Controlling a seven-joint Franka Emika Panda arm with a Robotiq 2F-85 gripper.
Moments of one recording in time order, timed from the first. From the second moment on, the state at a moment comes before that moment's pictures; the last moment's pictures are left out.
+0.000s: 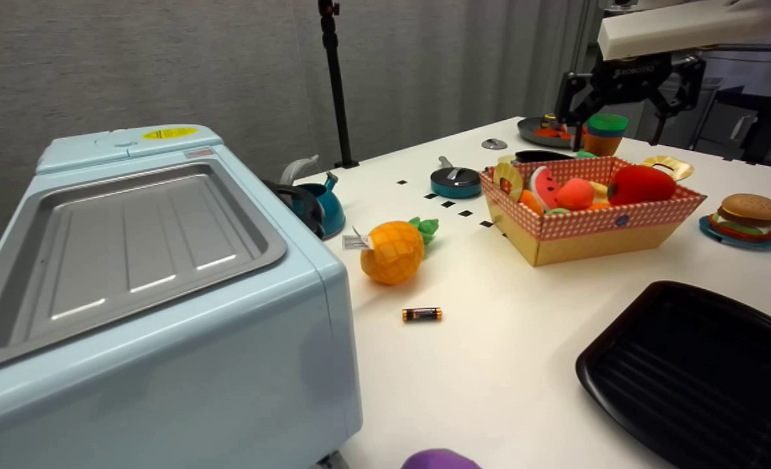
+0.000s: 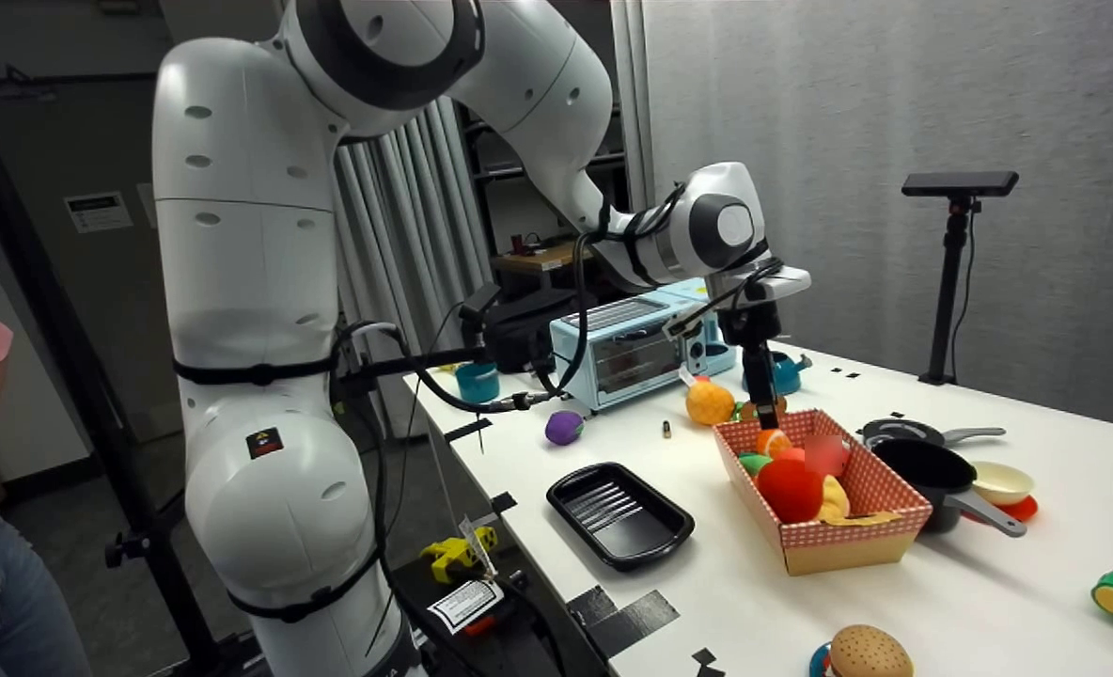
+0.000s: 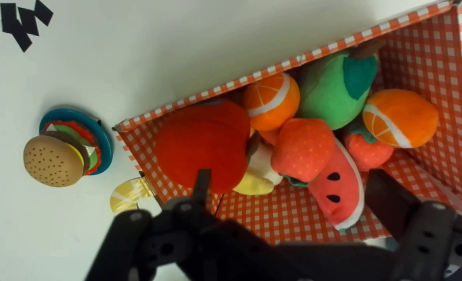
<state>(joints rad) 0.12 0.23 -0.06 -2.09 -0.30 2.32 1.14</state>
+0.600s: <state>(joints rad) 0.12 0.15 -0.04 -2.10 -0.31 2.32 1.14</state>
